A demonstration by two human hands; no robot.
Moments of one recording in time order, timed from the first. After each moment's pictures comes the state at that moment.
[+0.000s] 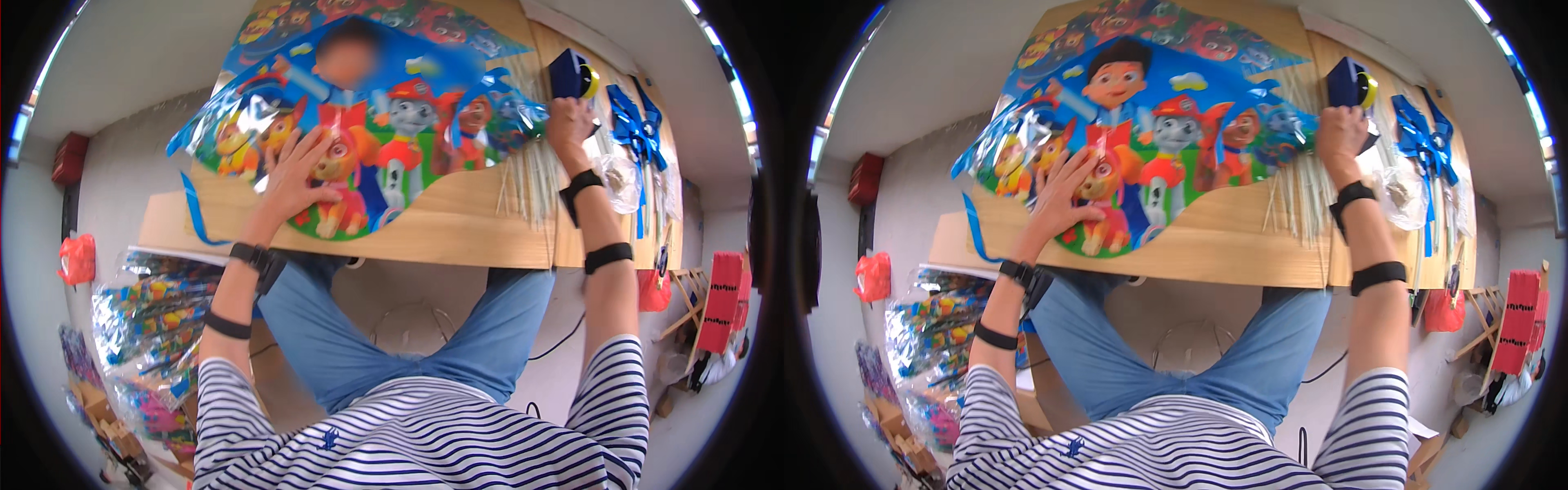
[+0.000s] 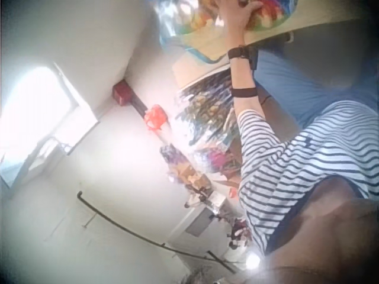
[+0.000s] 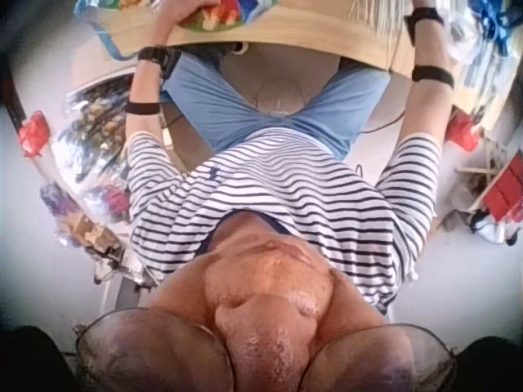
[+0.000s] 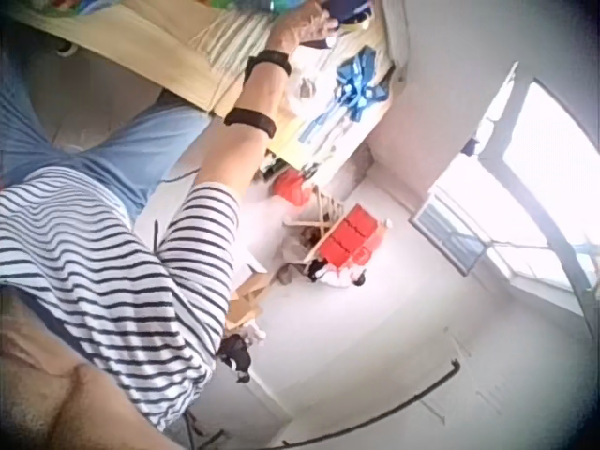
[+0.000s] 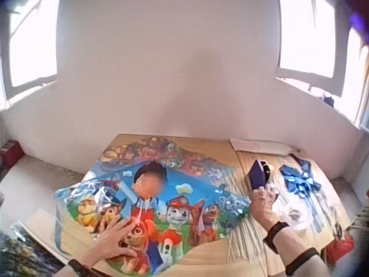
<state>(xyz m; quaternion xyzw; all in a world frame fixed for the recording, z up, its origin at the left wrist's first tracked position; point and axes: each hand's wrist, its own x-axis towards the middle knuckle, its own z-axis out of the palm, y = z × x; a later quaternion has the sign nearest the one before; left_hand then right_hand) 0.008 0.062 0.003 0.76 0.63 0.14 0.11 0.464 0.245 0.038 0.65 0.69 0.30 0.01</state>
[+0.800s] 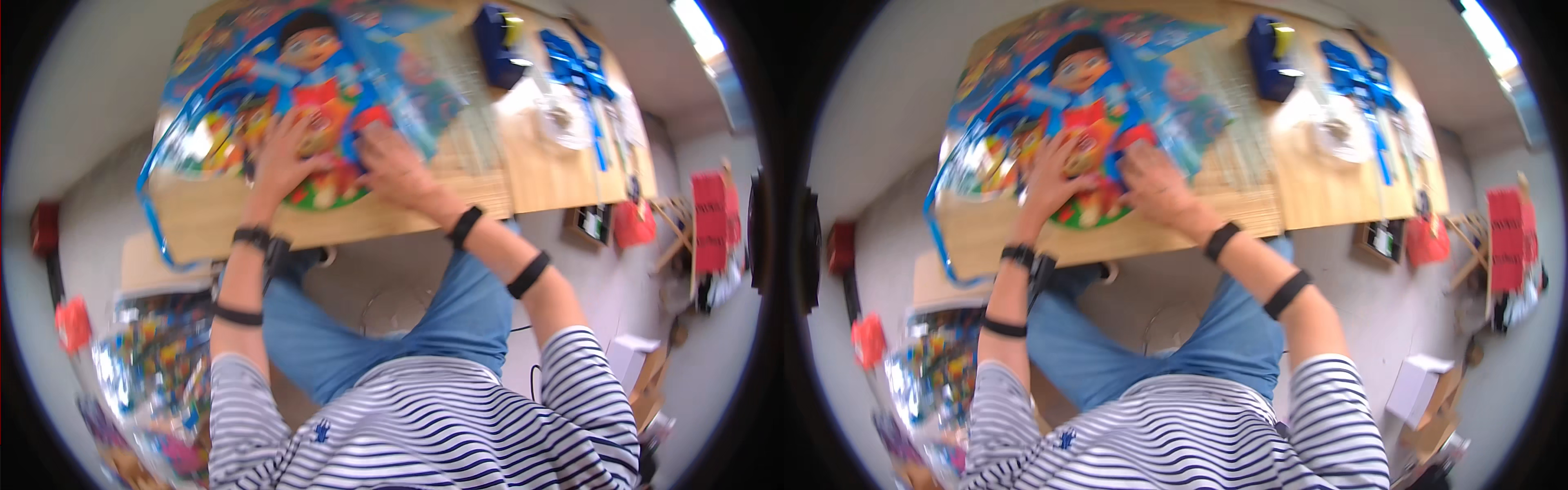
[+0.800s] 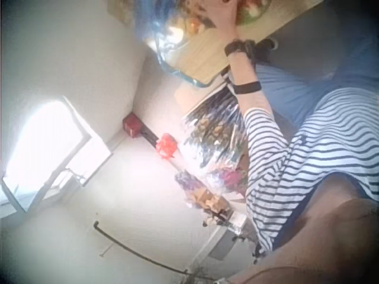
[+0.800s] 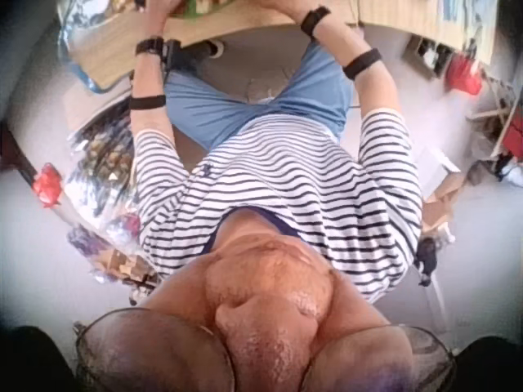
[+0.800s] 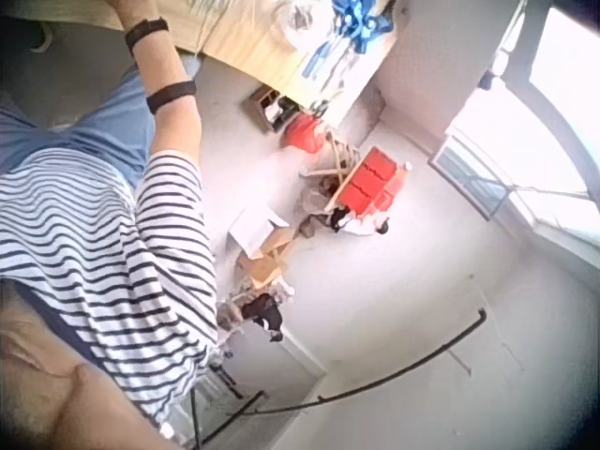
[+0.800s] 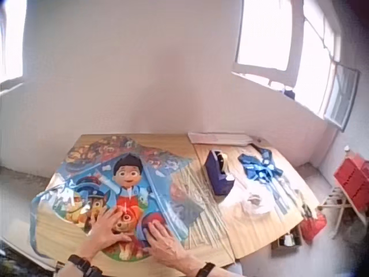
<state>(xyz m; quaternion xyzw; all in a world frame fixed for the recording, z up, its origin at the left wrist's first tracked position) 0.088 0.106 -0.011 0.78 0.60 0.19 0.08 0.335 0.094 -0.028 0.37 0.90 0.02 -0.24</state>
